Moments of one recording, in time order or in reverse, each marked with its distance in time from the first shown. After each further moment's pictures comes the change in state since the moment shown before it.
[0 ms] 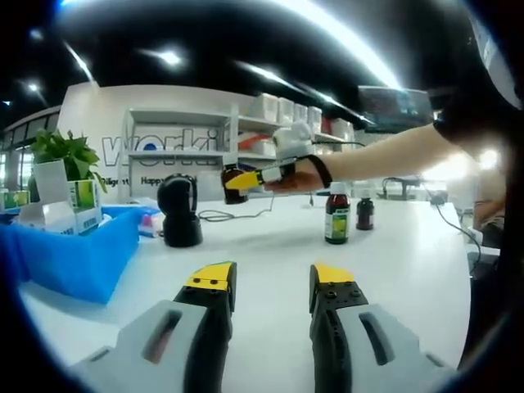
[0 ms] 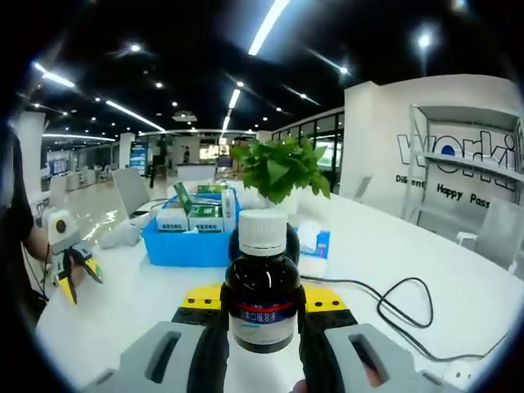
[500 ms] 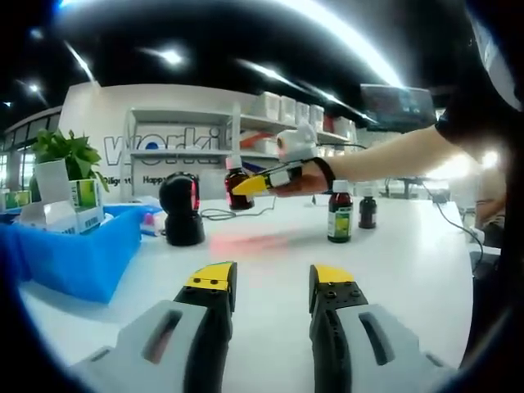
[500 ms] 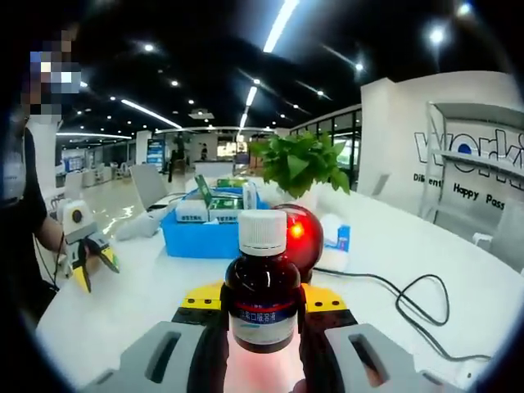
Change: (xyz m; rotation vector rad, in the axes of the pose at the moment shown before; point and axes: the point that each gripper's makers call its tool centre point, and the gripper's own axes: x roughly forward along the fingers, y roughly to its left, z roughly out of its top) left arm 0.001 0.002 -0.001 0.003 0.008 0.013; right arm -0.001 0.020 -0.011 -0.009 0.016 0.094
